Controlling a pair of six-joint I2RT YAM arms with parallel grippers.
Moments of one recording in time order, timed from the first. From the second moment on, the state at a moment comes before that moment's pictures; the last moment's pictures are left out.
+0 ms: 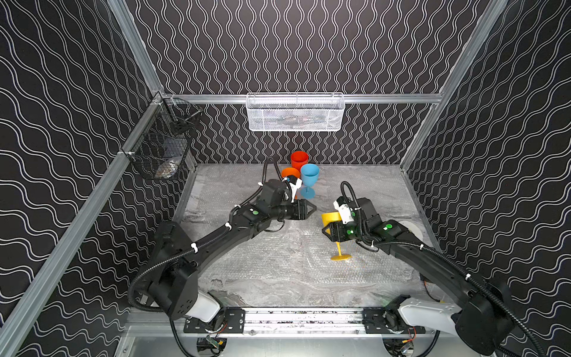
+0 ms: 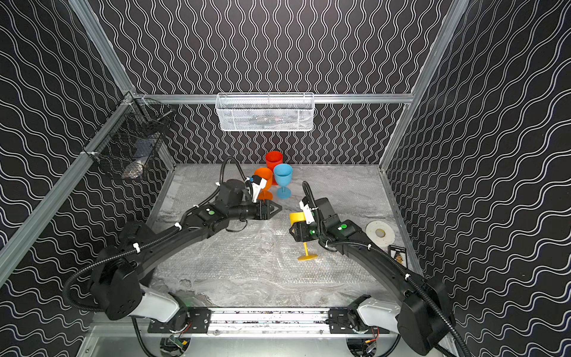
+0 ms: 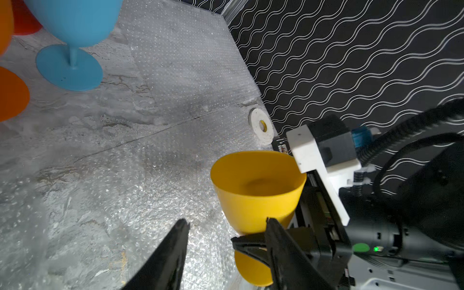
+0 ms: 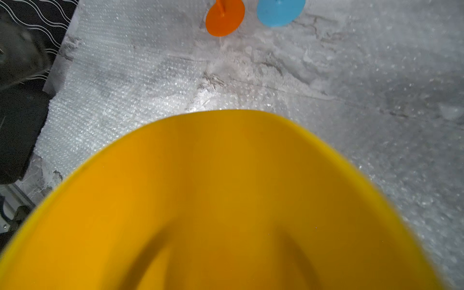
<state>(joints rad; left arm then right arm) -0.54 1.47 1.12 -0.15 0.46 -0.63 0.57 1.22 0.90 -0.50 -0.12 0.30</state>
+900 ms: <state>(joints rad) -0.33 1.49 1.22 -0.25 0.89 -0.71 0.70 1.22 0.79 -0.02 -0.01 0.12</state>
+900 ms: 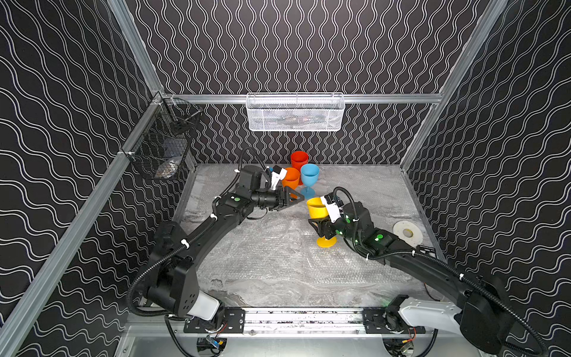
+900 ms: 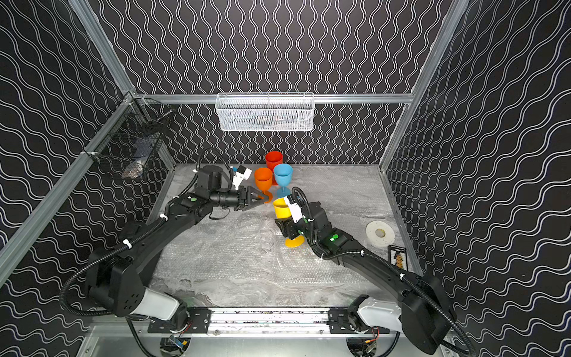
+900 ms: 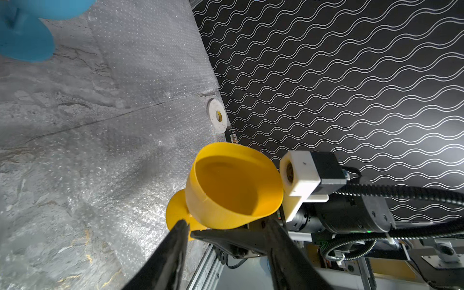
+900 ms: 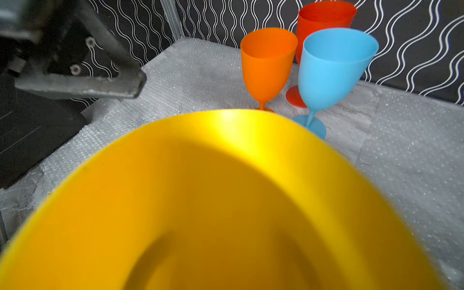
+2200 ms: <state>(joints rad) -0.31 1.73 1.59 -0.90 0.92 -0.36 0.82 1.32 0.82 0.13 0.16 -0.14</state>
